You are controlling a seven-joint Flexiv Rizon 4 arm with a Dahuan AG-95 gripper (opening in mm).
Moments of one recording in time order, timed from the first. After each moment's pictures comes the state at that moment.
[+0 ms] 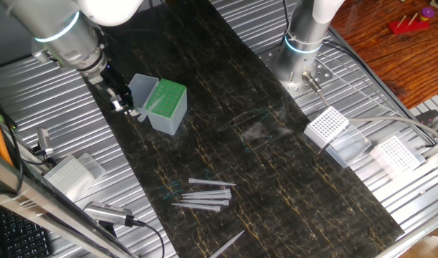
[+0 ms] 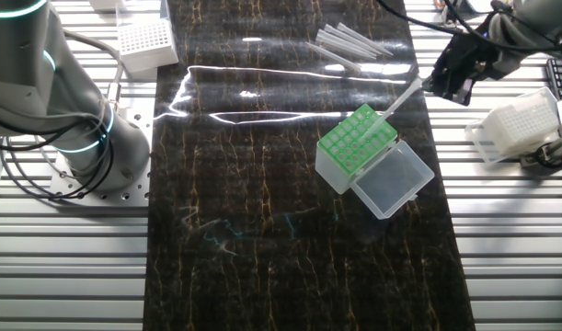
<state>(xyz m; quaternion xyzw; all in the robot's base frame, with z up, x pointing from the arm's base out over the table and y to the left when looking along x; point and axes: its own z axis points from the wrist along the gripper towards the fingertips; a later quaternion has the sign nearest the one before) 0.613 0.033 0.202 -0.10 -0.98 -0.08 0.11</state>
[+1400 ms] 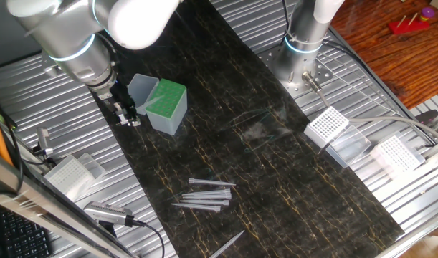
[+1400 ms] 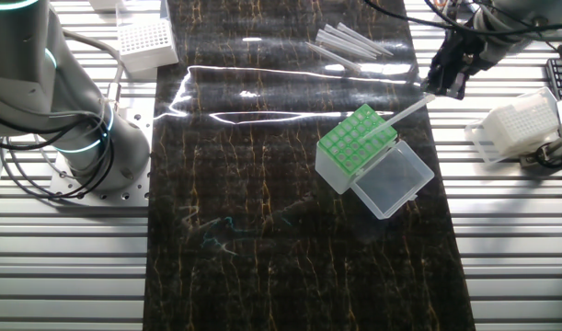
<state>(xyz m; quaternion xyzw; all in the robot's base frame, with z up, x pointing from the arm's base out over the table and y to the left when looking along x) 0.613 0.055 0.185 -0.11 -0.99 -0.06 0.10</state>
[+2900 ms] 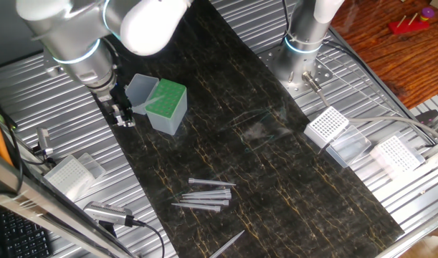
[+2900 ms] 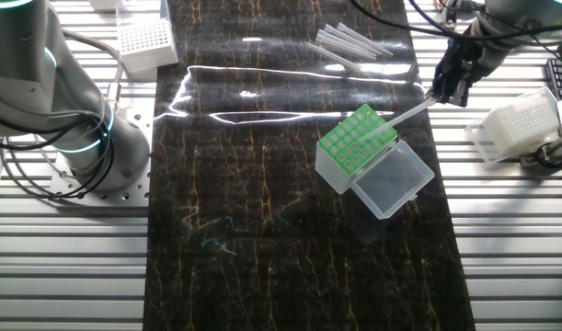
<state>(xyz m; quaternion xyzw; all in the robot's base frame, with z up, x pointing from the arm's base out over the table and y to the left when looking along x) 0.630 0.039 0.175 -0.11 -0.99 -0.03 0.06</state>
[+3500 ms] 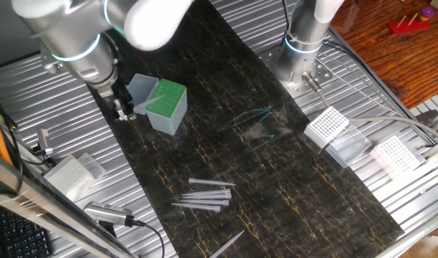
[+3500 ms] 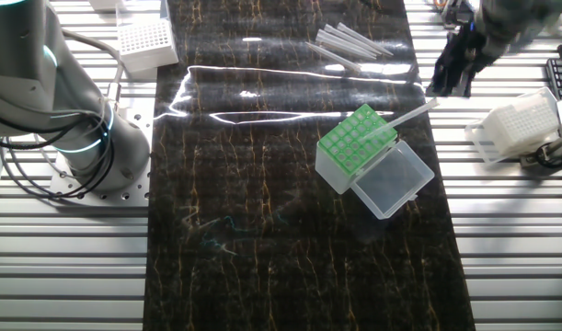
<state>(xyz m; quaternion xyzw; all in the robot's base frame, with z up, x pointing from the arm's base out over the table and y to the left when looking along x) 0.616 0.043 0.224 -0.10 -0.99 0.02 0.08</state>
